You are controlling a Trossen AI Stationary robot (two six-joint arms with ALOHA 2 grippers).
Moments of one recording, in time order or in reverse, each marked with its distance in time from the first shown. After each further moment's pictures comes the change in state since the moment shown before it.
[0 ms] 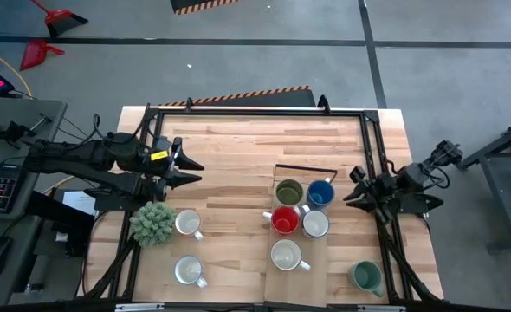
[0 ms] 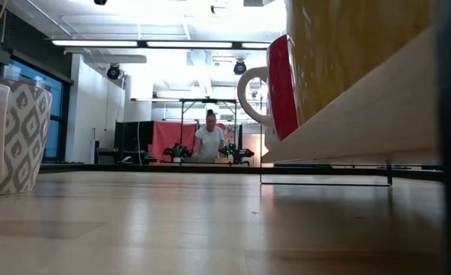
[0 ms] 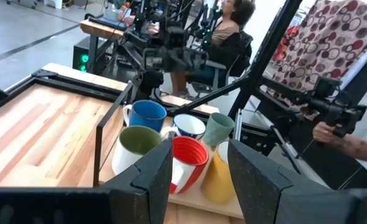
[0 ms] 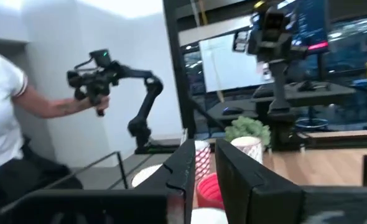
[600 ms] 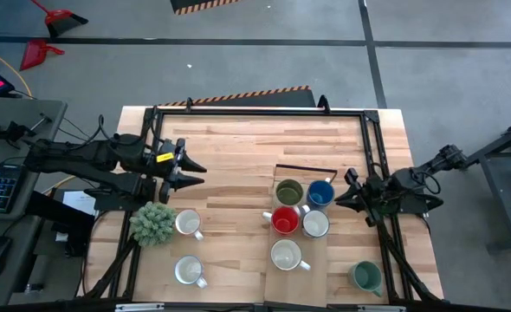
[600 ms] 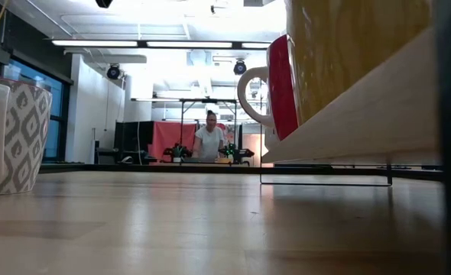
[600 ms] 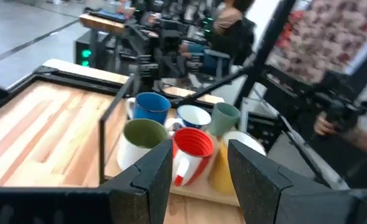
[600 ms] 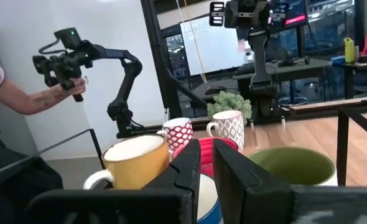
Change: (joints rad) left arm 0.000 0.027 0.000 -0.015 0.013 0.050; right arm -0.085 0.002 -0.098 0.019 -0.008 0.058
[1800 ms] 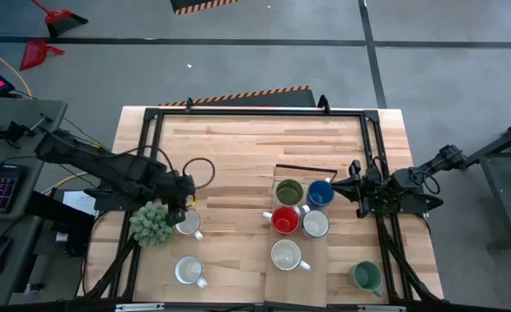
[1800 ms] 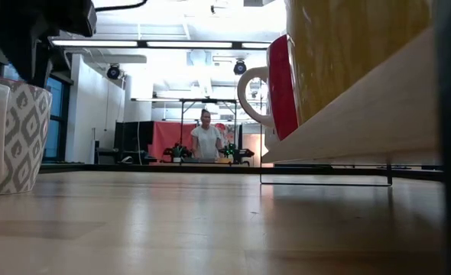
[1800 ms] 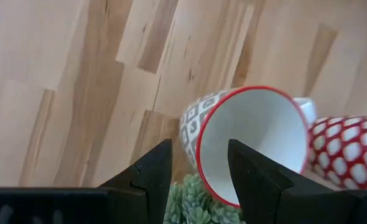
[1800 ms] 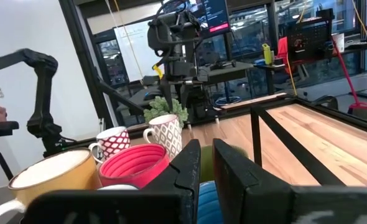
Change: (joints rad) left arm -0.148 0.314 0.000 -0.718 0.037 -0.331; right arm 0.000 0.000 0.001 -0.026 0.286 -0.001
